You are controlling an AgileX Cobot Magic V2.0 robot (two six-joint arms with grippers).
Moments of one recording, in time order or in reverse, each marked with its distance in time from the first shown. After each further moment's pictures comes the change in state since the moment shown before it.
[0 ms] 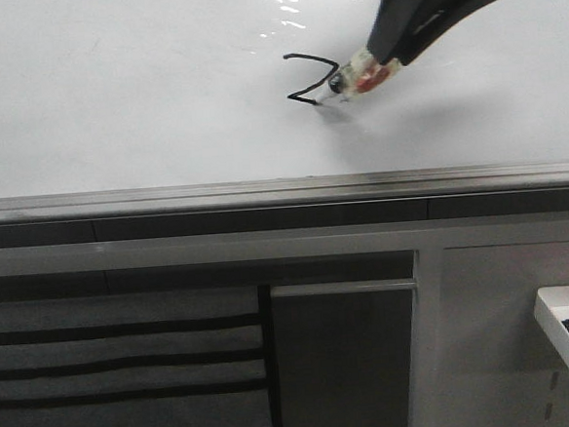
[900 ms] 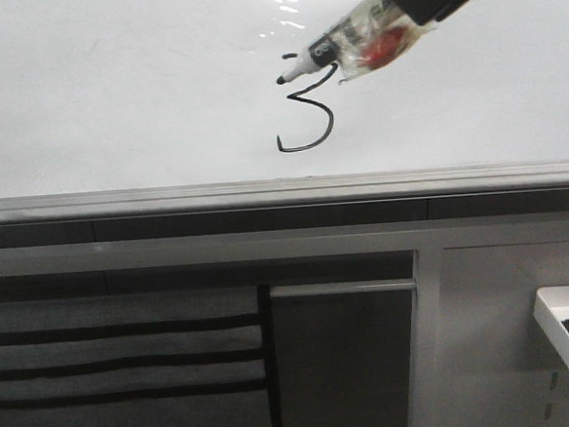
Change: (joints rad) left arm 0.000 0.000 0.000 0.000 -0.017 0.000; right arm 0.205 -0.362 0.221 -0.005 0.013 -0.177
